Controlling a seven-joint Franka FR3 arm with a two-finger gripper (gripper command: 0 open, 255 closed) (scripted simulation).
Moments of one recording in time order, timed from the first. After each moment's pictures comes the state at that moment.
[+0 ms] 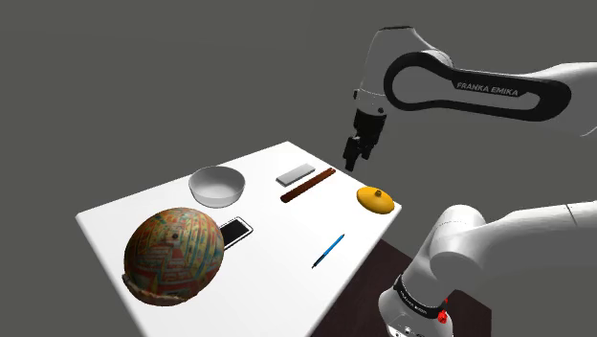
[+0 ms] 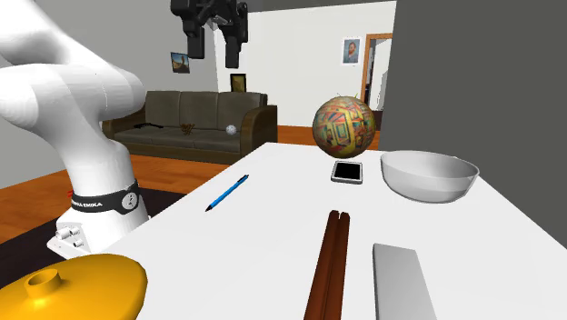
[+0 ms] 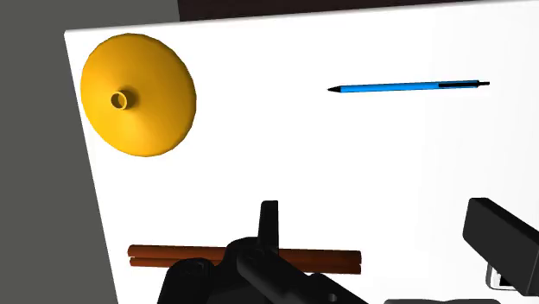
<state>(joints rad) 0.02 -0.76 0.00 -2.45 -0.09 1.63 0.08</state>
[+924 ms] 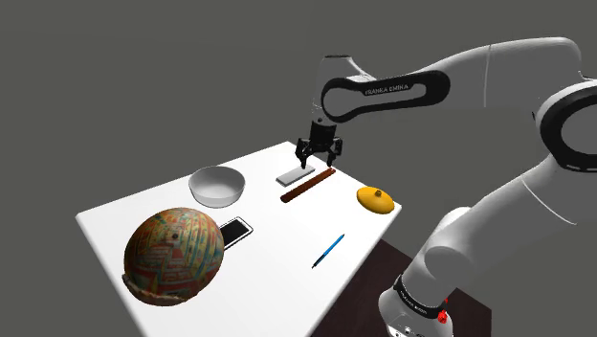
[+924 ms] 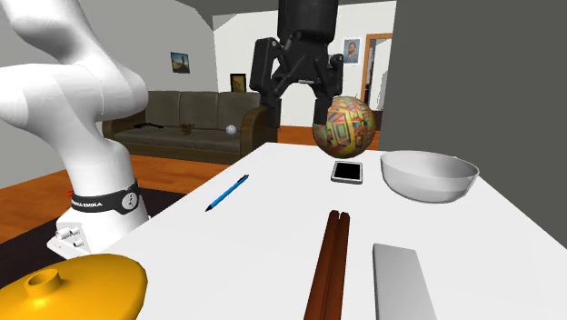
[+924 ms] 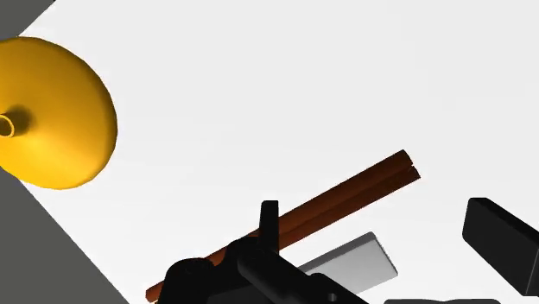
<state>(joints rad) -0.10 -0.31 0.07 -2.32 -0.04 1.96 0.56</state>
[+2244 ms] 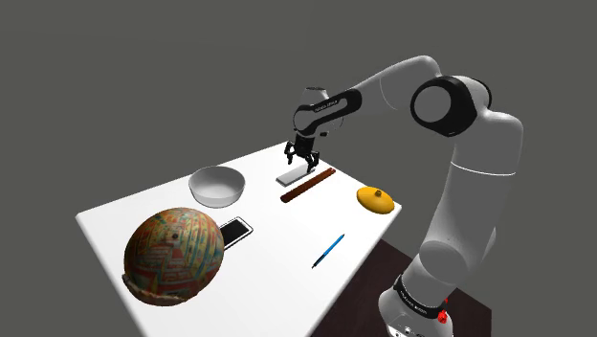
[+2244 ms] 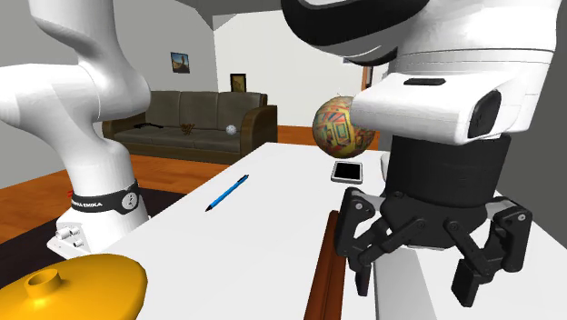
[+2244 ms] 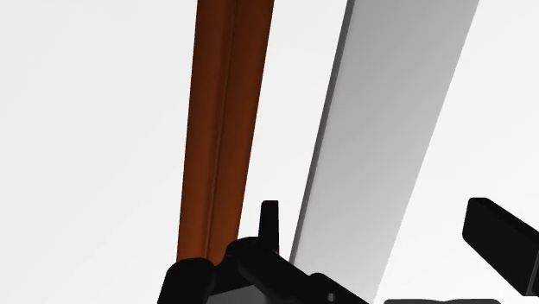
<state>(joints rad) -0.23 0.29 -0.03 -1.97 -0.01 2.25 1.15</state>
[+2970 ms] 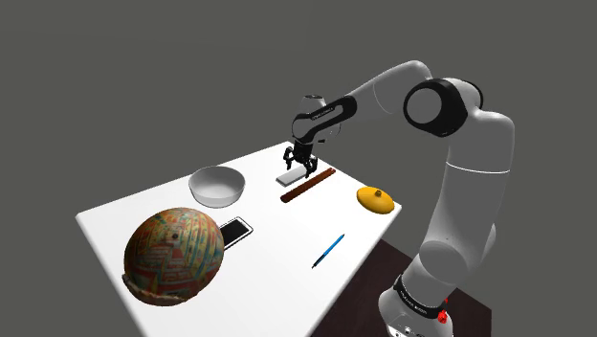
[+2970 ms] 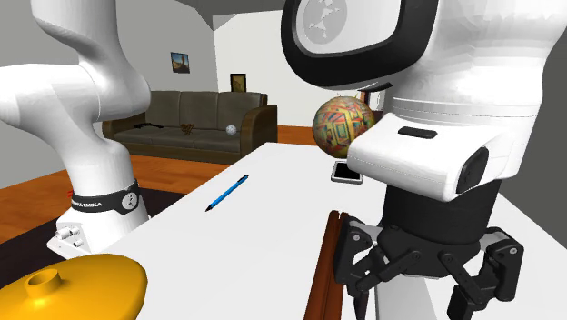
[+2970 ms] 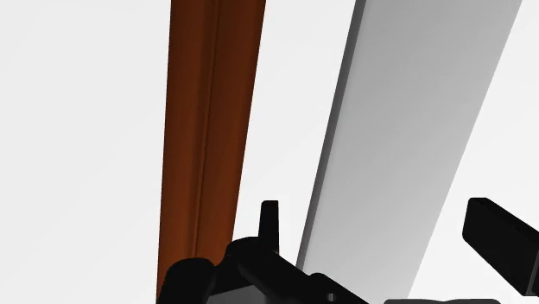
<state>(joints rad) -0.23 0.34 -0.03 -1.99 -0.01 2.31 1.15</state>
